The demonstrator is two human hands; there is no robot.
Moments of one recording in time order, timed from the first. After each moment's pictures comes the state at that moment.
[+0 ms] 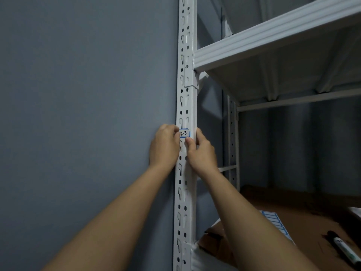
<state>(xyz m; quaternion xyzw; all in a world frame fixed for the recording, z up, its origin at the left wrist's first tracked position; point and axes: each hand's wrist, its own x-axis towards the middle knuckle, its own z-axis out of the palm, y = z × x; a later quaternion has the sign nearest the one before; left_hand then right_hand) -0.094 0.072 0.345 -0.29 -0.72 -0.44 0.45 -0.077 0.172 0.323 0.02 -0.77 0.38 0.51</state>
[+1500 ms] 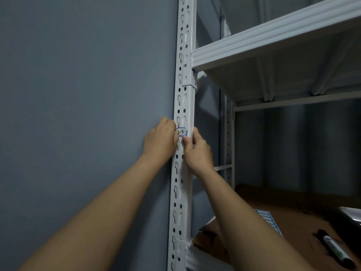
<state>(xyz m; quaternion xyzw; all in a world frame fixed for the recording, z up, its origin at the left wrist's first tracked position) -0.088 0.062 0.355 -0.28 -0.79 -0.23 0.49 -0.074 0.172 0.323 0.02 -0.78 0.36 0.51</state>
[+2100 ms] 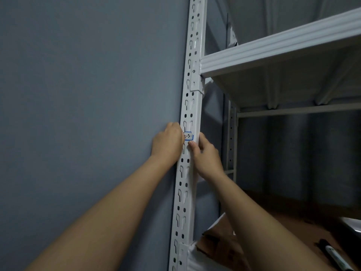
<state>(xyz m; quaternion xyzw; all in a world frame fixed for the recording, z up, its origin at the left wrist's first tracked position) -0.085 0.064 0.360 -0.26 -0.81 -0.25 0.46 -0.063 0.177 0.325 0.04 -0.80 0.35 0.49</state>
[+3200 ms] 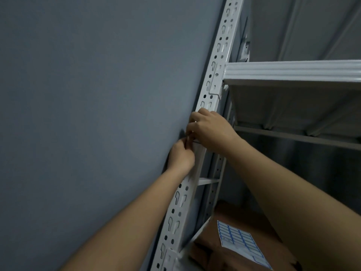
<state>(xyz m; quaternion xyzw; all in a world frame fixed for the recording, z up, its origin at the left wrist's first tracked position) -0.096 0.089 0.333 -0.29 -0.63 -0.69 0.21 -0.032 0.146 0.415 0.09 -0.81 -0.44 0.38</state>
